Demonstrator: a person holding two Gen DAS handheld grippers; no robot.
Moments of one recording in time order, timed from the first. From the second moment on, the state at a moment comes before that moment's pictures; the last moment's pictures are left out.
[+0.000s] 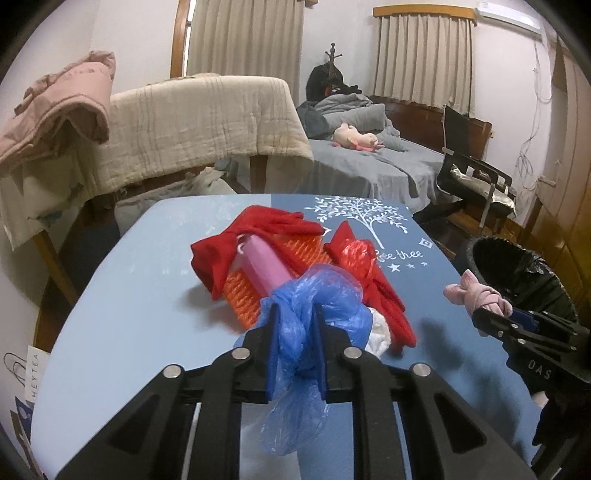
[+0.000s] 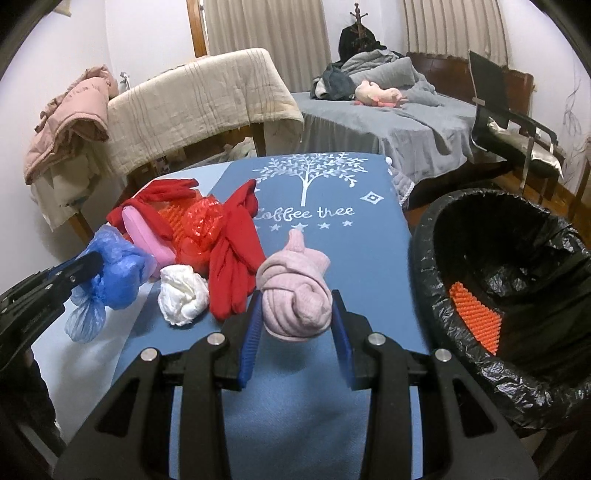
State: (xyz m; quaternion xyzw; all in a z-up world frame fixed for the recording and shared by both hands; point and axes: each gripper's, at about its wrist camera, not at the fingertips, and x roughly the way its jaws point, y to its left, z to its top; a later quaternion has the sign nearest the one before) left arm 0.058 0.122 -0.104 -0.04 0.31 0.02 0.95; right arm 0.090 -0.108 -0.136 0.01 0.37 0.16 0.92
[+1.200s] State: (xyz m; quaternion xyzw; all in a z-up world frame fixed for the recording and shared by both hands) left arm 0.096 -0.010 -0.056 -0.01 0.26 -0.10 0.96; right arm 0.076 -0.229 -0.093 0.06 0.30 0.05 0.95
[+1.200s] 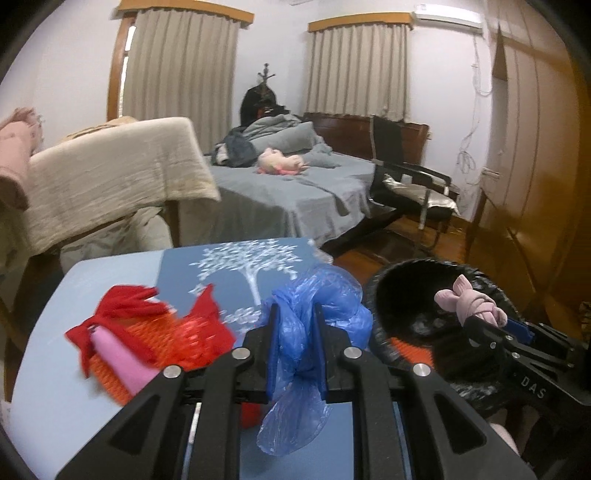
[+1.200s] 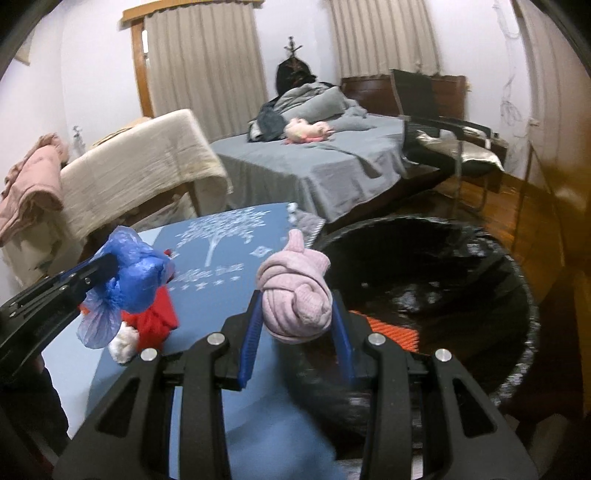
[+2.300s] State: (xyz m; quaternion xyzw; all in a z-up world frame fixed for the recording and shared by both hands) left arm 0.154 -0.155 -0.087 0.02 0.29 -0.25 0.92; right arm 0.082 -0.354 -0.111 0.08 0.30 -0.09 0.95
